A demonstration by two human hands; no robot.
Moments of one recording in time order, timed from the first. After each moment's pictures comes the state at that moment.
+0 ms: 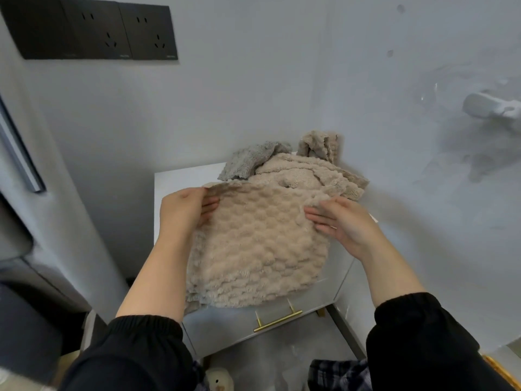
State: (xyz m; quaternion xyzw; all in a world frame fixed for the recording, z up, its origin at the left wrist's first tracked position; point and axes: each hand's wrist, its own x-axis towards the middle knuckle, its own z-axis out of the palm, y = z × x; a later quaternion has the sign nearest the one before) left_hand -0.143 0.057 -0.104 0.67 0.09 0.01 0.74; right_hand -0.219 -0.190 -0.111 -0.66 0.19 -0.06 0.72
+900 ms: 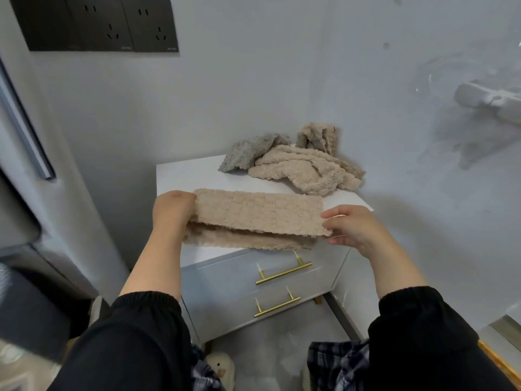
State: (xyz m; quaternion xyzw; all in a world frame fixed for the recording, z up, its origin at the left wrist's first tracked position) left_hand -0.126 0.081 -0.127 0.80 0.16 0.01 0.58; right_hand -0.241 -0.202 -0.122 -0.75 0.26 -0.02 0.60
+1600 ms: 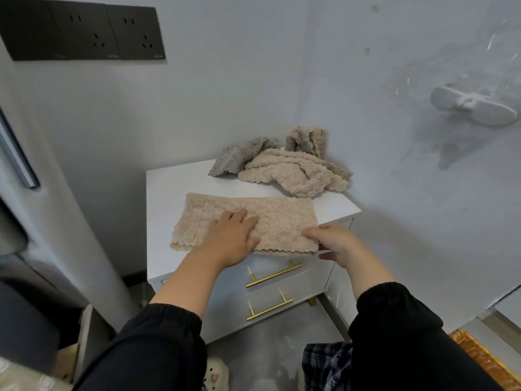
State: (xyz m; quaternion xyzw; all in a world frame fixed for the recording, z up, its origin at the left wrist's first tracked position) left_hand -0.165 0.010 -0.157 0.95 -0.31 -0.06 0.04; right_hand -0.232 -0.204 -0.157 -0.75 0.32 0.05 0.58
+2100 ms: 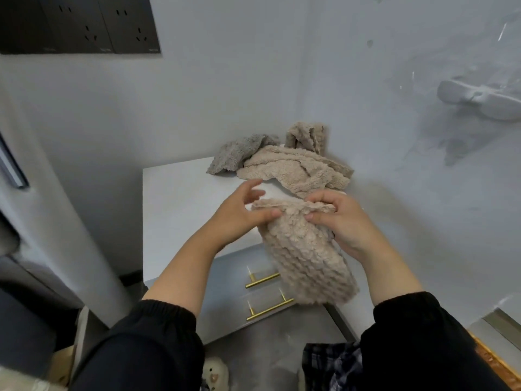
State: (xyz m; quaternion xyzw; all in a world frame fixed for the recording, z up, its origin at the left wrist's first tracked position) left_hand -0.170 -0.003 -0.117 0.78 -0.23 -0.14 0.57; right_hand -0.251 -0.197 -0.115 -0.75 0.06 -0.11 0.65
